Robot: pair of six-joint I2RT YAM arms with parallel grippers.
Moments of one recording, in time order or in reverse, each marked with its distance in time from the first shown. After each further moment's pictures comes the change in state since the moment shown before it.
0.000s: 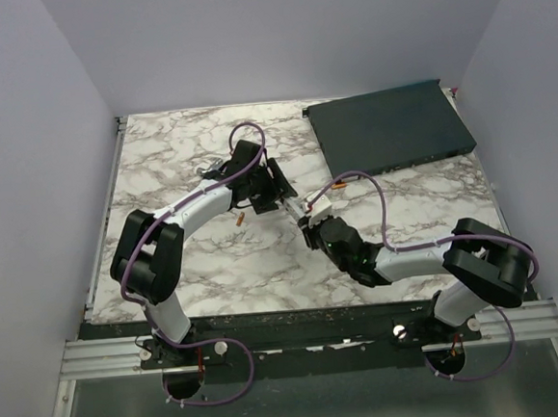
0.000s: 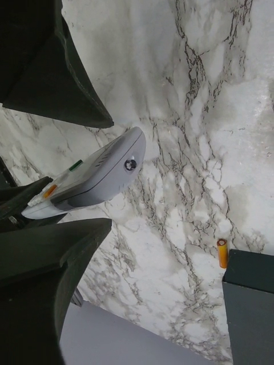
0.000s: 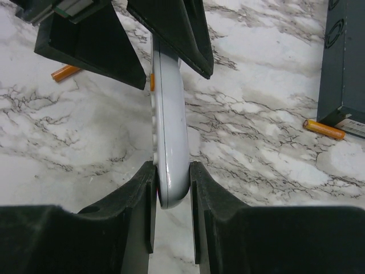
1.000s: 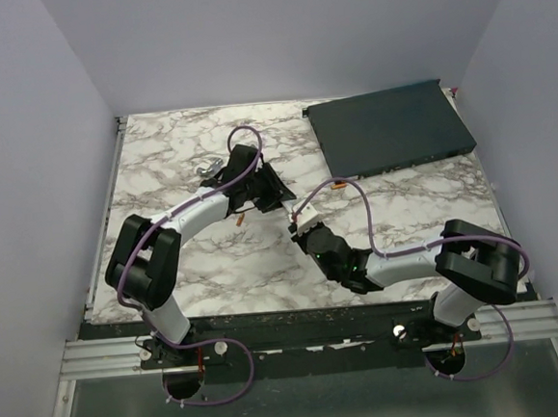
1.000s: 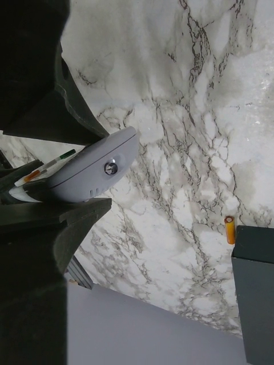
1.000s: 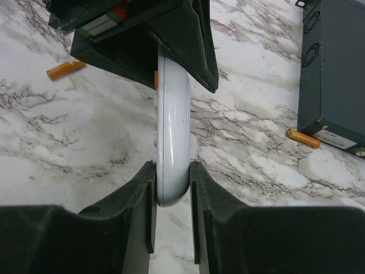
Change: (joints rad) left arm 0.000 -0.038 -0.082 0.128 0.055 -0.023; right arm 0.113 0.050 0.062 -0.006 0.166 -0.100
